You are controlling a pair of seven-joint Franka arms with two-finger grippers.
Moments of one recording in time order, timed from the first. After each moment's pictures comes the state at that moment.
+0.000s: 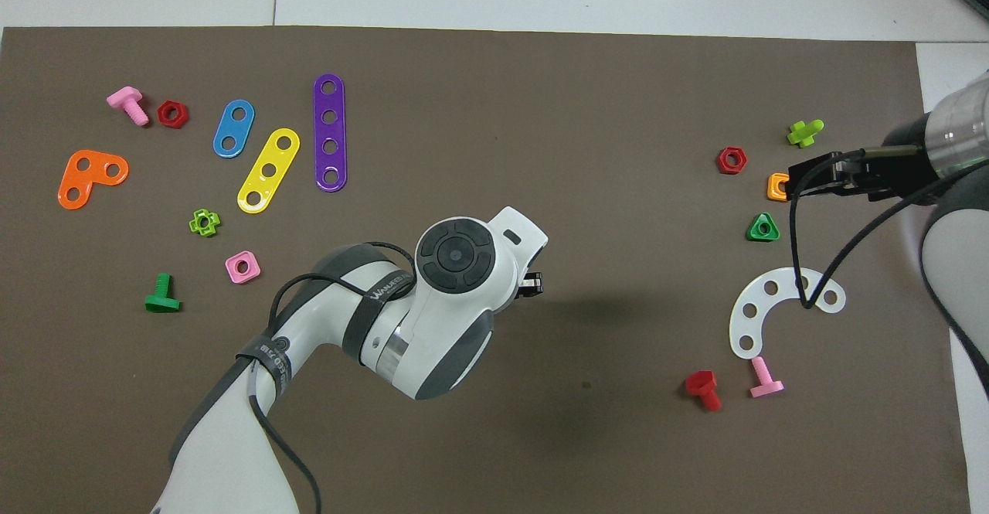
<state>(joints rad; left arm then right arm) -0.67 0.32 -0.07 -1.88 -0.14 2.24 -0.66 0.02 0.05 0.03 -1.60 0.04 1.67 0.06</state>
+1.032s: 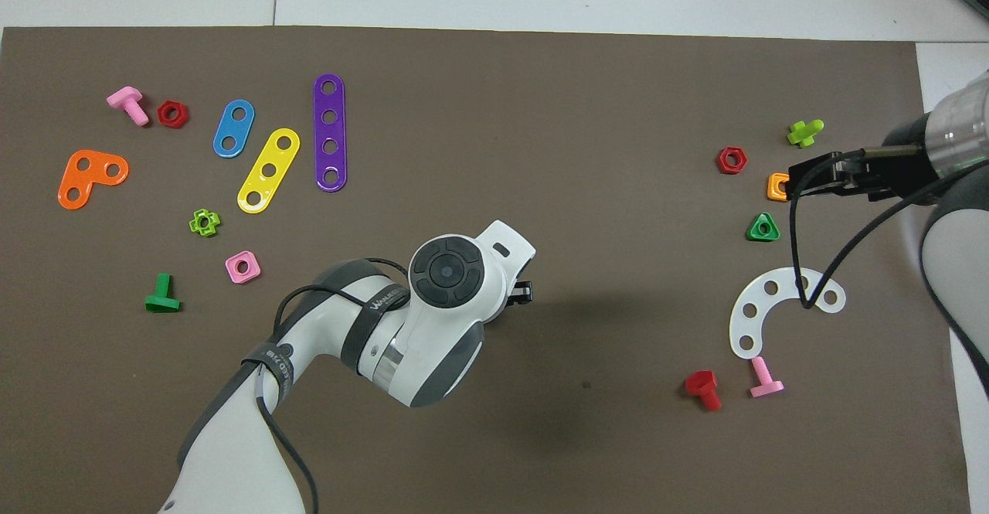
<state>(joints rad) -0.67 0.32 -0.07 -1.96 -0.14 2.33 -0.66 0.02 0.05 0.03 -1.60 0.04 1.67 0.06</state>
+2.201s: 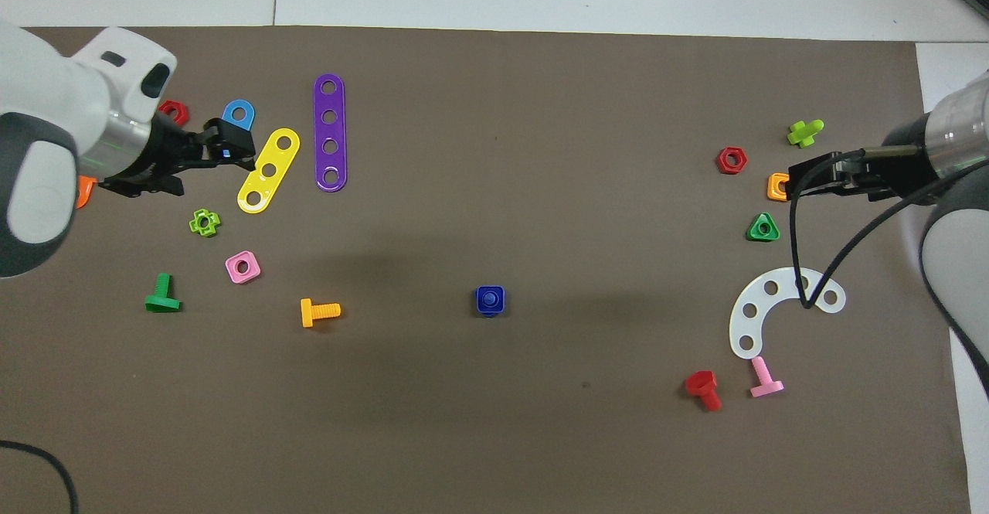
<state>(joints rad) -0.12 0.12 0.01 -1.67 -0.11 1.83 -0.32 0.02 0.05 0.03 -1.60 0.04 1.67 0.06</state>
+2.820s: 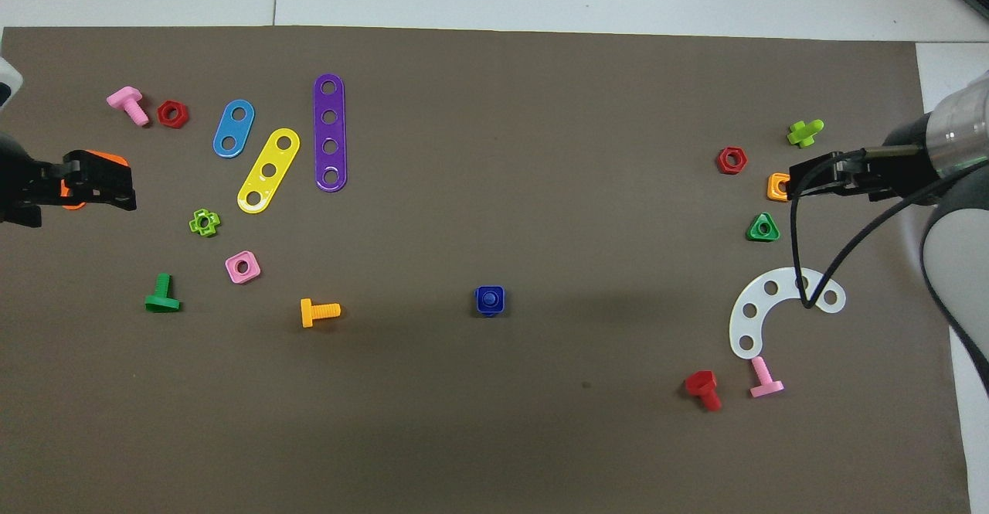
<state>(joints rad) -0.05 0.00 -0.04 -1.54 0.02 1.52 -0.21 0.02 0.05 0.03 -1.60 0.04 1.67 0.06</state>
